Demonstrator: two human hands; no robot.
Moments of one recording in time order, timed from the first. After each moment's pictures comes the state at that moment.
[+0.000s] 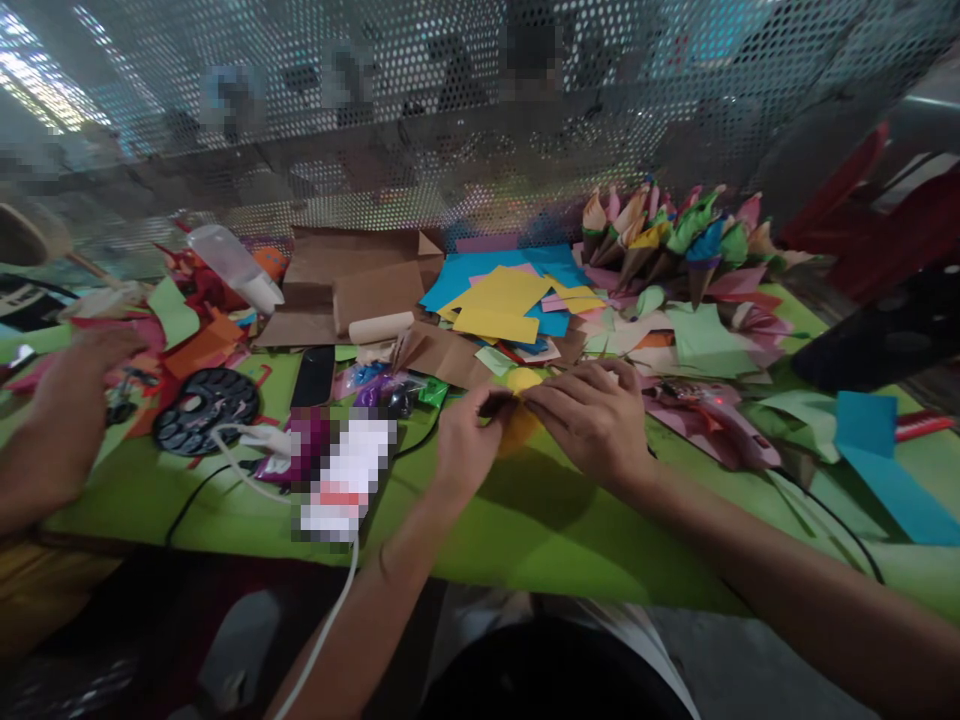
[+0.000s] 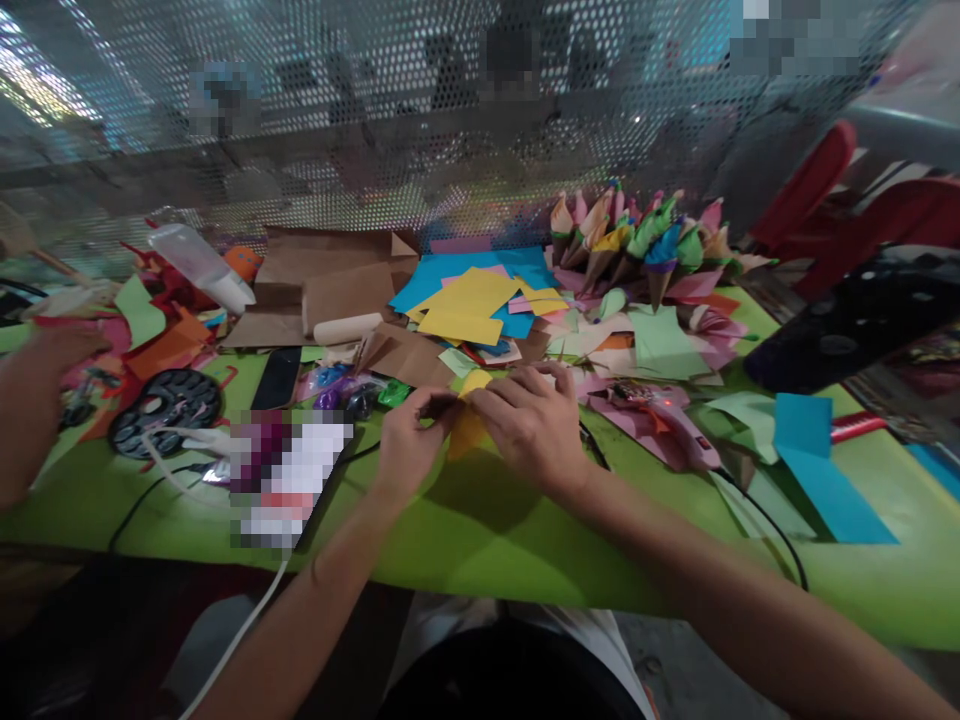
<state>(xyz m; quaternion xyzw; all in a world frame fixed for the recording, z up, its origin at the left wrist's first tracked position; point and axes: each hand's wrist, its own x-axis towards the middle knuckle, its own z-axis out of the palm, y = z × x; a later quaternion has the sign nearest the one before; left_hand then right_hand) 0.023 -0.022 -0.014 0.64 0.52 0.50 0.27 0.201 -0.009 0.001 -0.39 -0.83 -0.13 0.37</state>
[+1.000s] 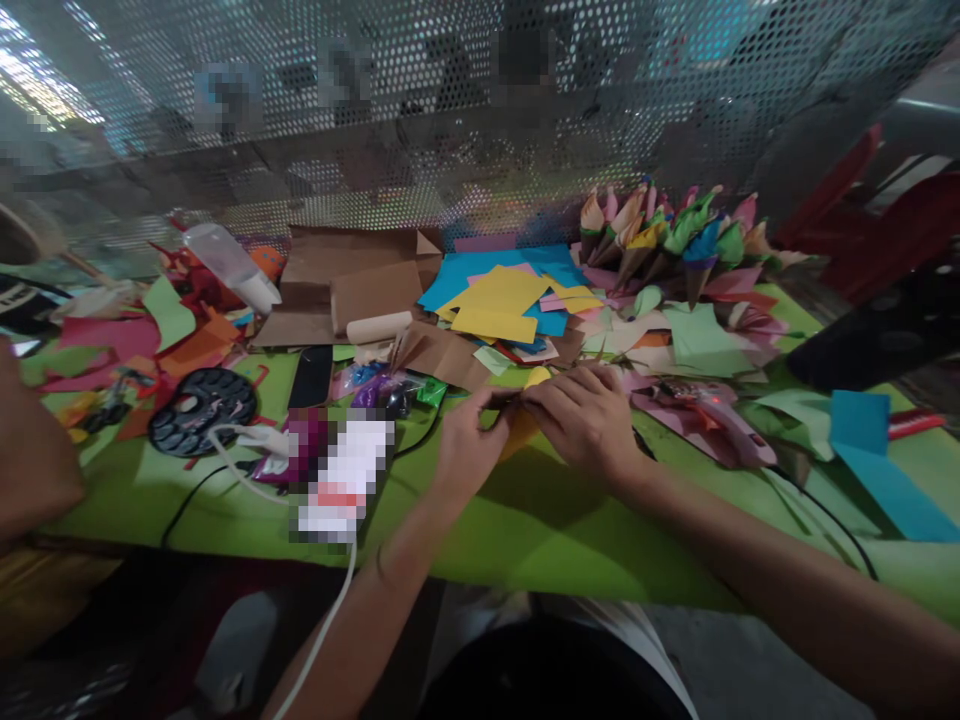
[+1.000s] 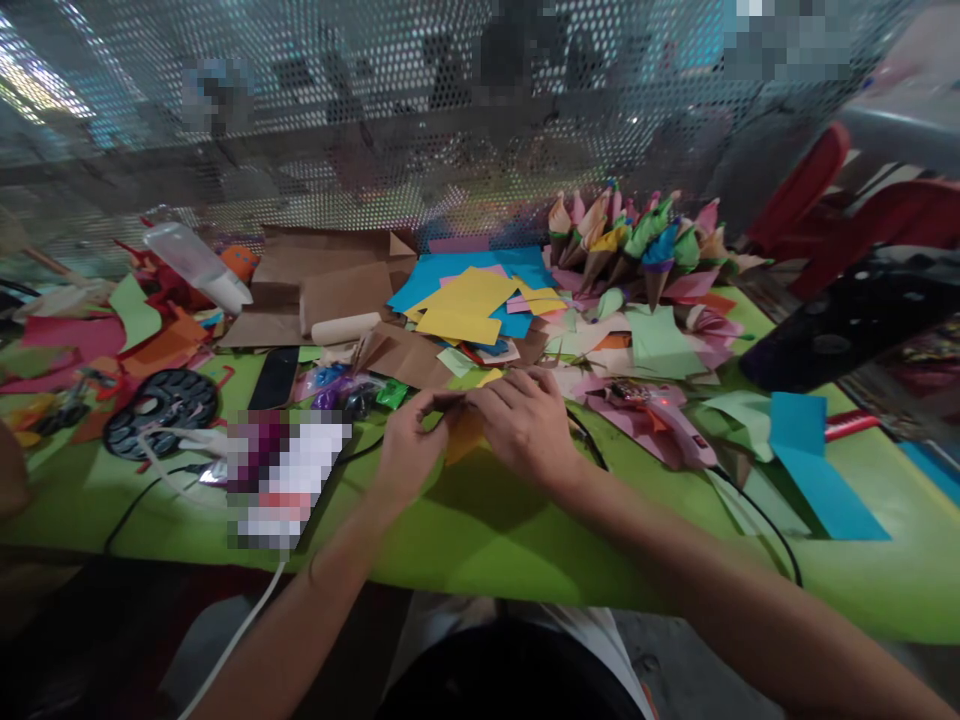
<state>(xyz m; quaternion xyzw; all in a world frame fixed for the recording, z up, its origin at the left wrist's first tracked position) 0.025 -0.024 -0.010 0.66 0.49 0.50 0.28 0.196 -0.003 -0.006 -0.38 -0.84 -0.10 0.37</state>
